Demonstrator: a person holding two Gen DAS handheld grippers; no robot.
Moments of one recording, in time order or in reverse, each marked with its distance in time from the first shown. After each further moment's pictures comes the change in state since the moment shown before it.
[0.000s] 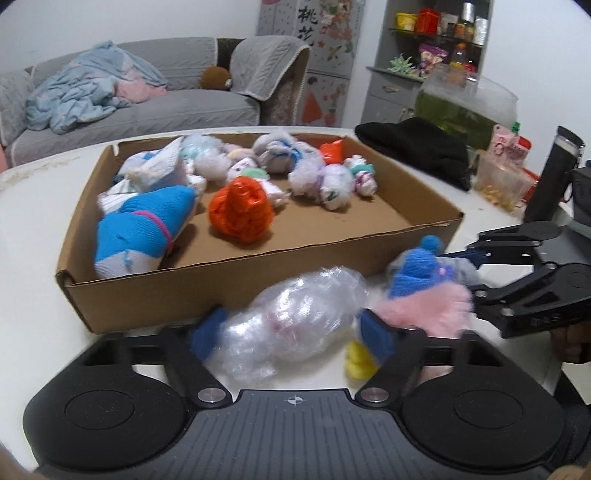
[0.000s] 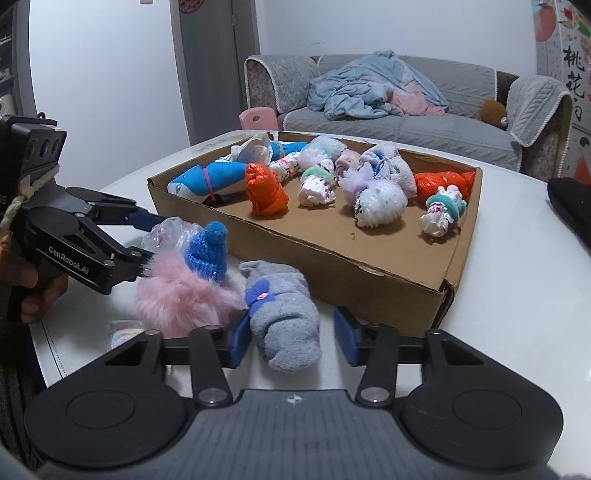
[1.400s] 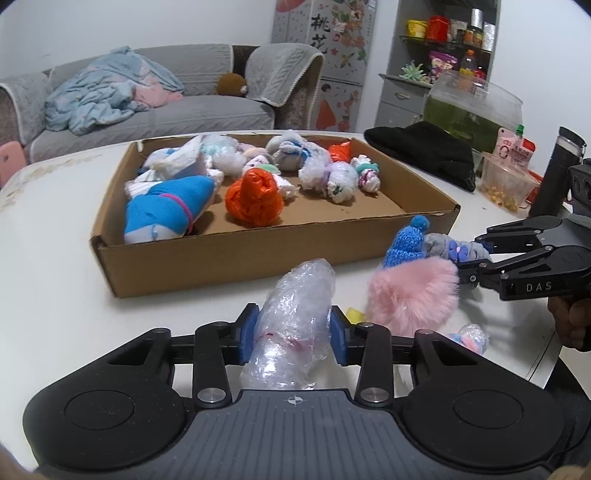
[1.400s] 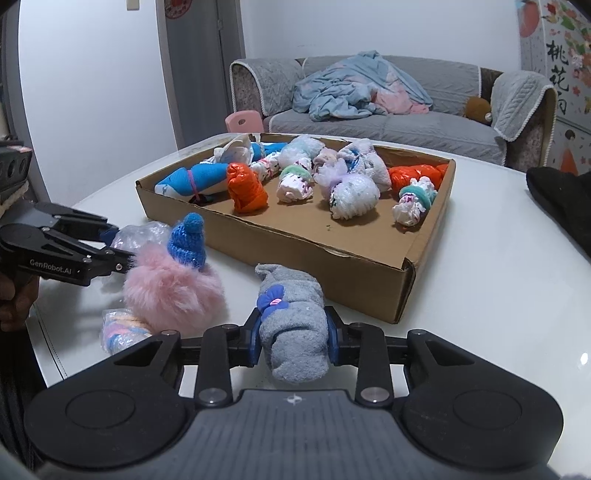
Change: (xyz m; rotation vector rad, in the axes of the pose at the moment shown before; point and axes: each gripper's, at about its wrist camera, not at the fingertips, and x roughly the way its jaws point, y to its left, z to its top) left arm -0.024 -0.006 -0.020 -0.019 -0.026 0.077; right arm -0.013 -0.015 -0.006 0.029 -0.006 -0.026
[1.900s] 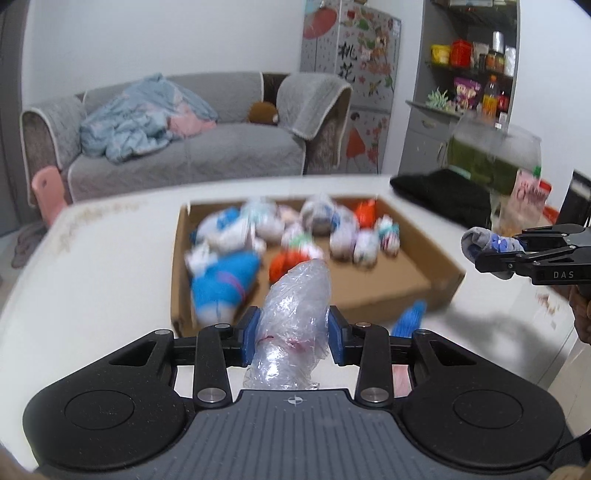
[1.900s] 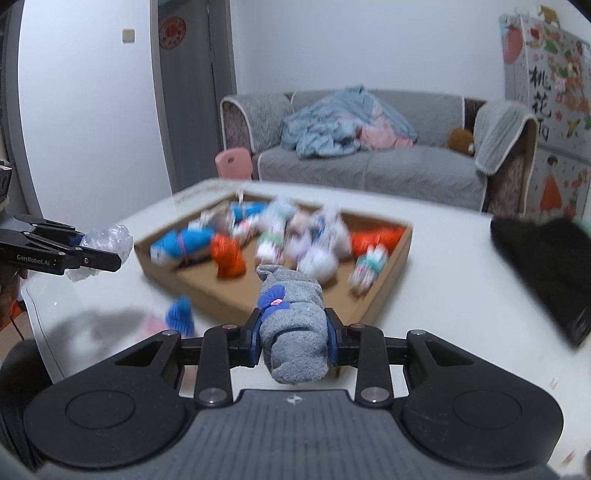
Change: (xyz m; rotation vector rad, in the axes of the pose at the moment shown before) left arm -0.061 0.004 0.060 -0.010 -0.071 0.090; right arm -0.055 -0.025 0.046 -0.002 -0.104 -0.025
